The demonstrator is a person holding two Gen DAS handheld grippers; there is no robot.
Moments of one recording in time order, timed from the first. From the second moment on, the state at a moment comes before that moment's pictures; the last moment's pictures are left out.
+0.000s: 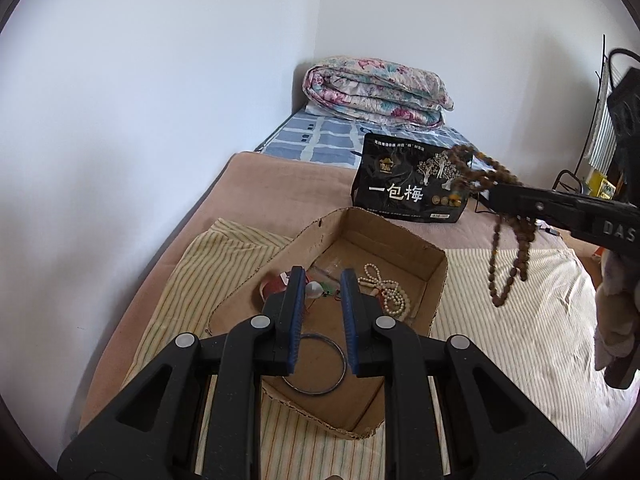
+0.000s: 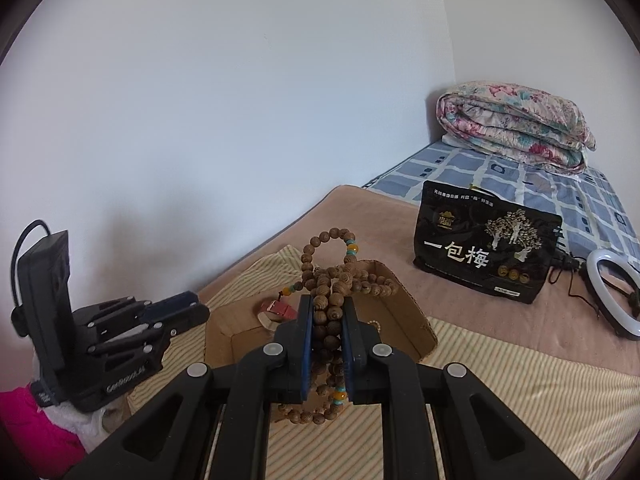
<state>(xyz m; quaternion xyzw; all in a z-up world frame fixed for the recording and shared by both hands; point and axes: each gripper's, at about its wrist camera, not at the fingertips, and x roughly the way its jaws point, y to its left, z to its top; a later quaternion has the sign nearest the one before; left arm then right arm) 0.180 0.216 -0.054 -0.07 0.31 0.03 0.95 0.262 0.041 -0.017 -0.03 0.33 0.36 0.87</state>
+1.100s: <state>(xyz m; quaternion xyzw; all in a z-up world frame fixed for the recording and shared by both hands) 0.198 0.209 -0.065 -0.06 0.34 0.04 0.94 0.322 0.084 -0.076 -0.07 0.38 0.35 0.85</state>
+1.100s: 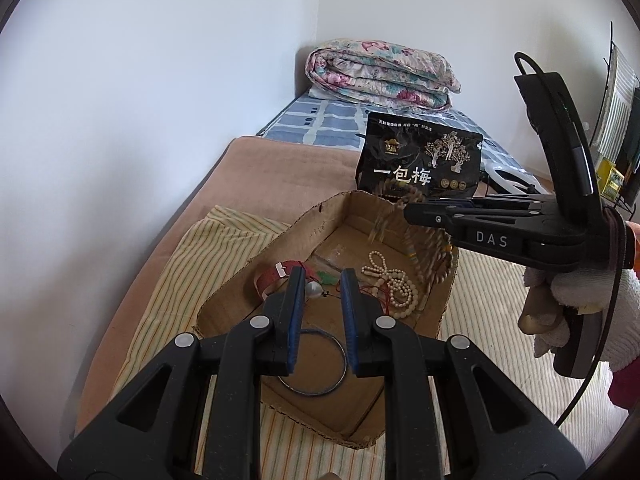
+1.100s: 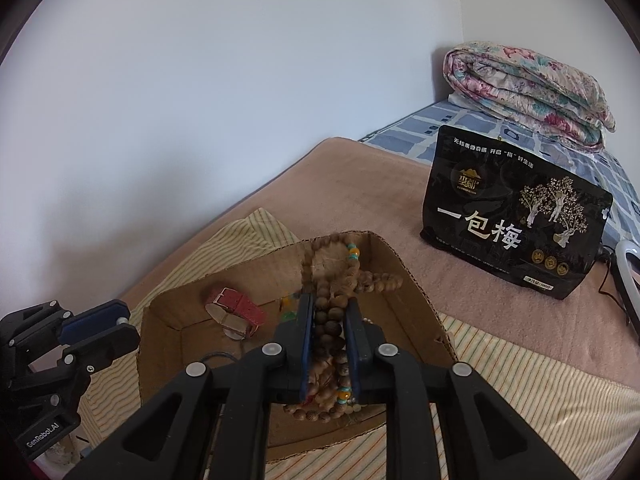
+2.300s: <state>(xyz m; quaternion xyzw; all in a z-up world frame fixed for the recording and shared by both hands) 0.163 0.186 -0.018 -0.06 0.30 0.04 0.95 0.270 0.024 -0.008 -0.06 0.32 0.31 0.89</state>
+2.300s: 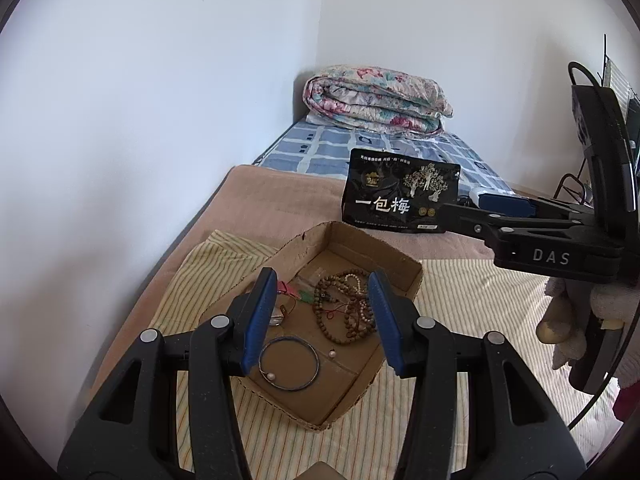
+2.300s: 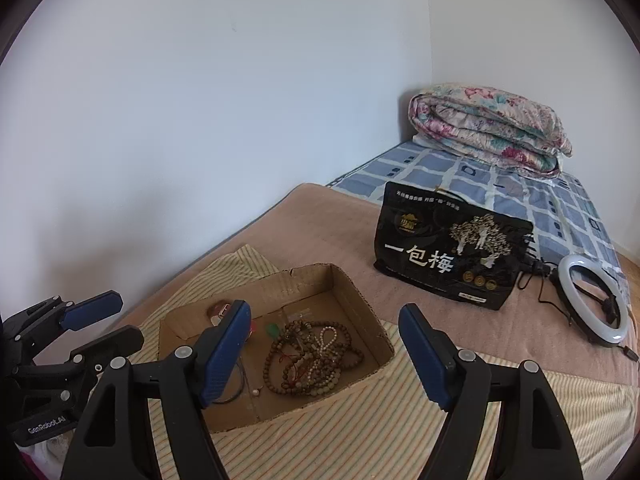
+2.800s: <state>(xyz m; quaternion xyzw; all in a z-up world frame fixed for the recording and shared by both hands) 0.125 0.150 0.016 -0.05 0.27 0.03 0.96 0.208 -0.041 0.027 -0.04 0.29 0.28 0.91</state>
